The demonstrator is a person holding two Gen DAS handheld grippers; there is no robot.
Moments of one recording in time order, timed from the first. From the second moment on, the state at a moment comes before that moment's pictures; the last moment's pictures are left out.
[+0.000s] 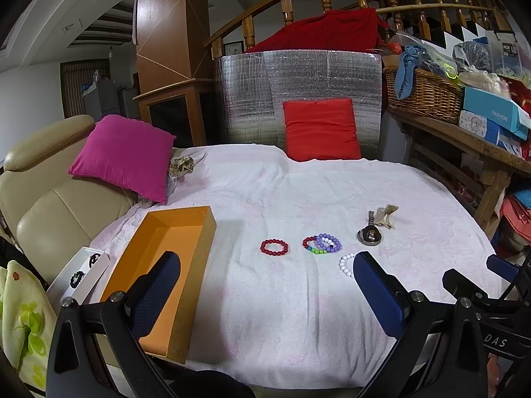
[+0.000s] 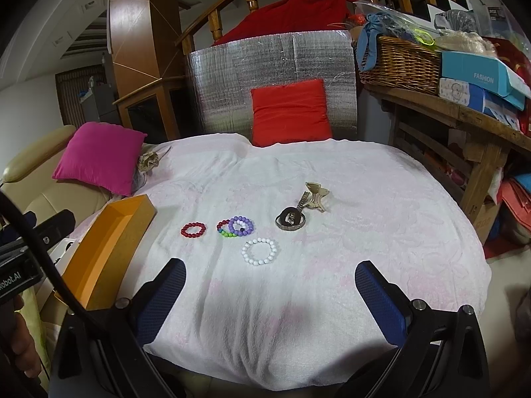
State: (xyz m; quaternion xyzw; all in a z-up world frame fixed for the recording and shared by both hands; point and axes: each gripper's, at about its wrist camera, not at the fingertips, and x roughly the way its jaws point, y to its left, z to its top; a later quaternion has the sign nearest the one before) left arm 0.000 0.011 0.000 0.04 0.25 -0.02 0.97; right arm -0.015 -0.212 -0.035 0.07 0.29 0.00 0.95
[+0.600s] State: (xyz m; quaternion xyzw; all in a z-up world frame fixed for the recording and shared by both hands) left arm 0.010 0.012 -0.006 0.04 0.26 -0.01 0.96; right arm -0.009 -0.218 -0.041 0.08 0.30 -0.01 0.95
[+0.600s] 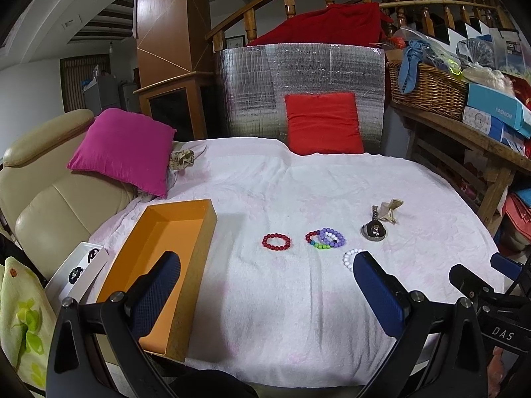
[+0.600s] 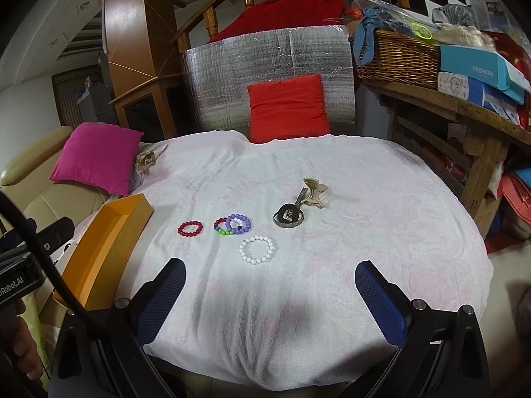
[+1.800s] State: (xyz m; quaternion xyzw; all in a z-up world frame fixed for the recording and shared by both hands) left arm 0.209 -0.026 -0.112 0.01 0.32 -0.03 0.95; right arm 0.228 -0.319 -0.131 0.23 0.41 -0.03 0.88
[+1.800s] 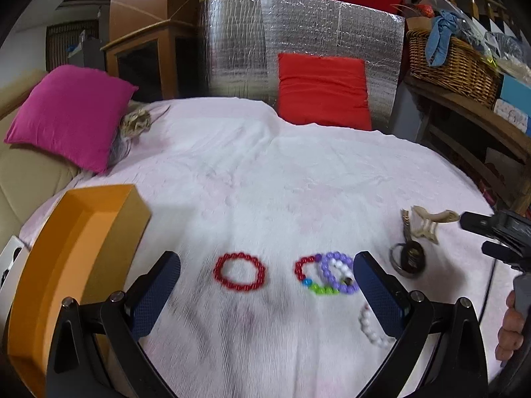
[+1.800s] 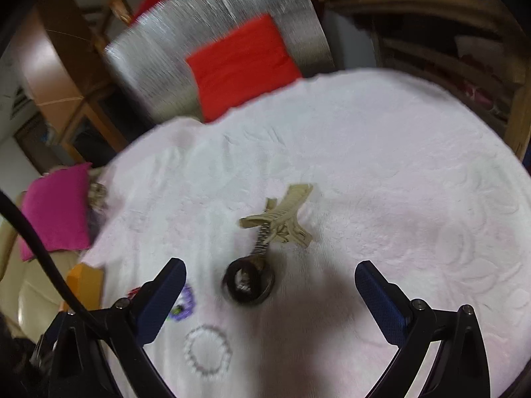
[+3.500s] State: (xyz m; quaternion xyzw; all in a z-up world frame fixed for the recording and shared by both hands) left arm 0.200 -0.106 -0.132 0.06 0.35 -0.10 0.93; right arm 0.123 -0.358 -0.159 0.30 0.44 -0.05 0.84
